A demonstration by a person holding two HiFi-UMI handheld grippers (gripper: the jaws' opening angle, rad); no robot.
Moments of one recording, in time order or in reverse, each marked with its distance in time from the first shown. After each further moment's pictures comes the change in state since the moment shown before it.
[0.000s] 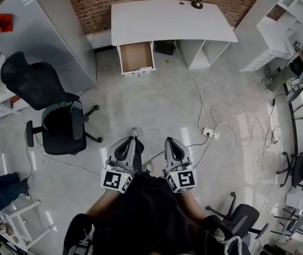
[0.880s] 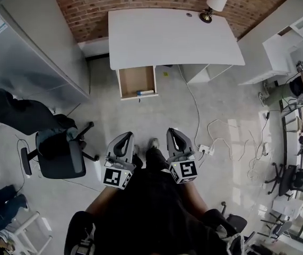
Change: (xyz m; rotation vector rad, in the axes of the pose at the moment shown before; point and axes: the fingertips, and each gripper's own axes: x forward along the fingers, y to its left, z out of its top) left arm 0.211 0.199 0.047 -0.046 -0.026 0.005; right arm 0.295 -0.076 0.056 -0.111 0.093 0.017
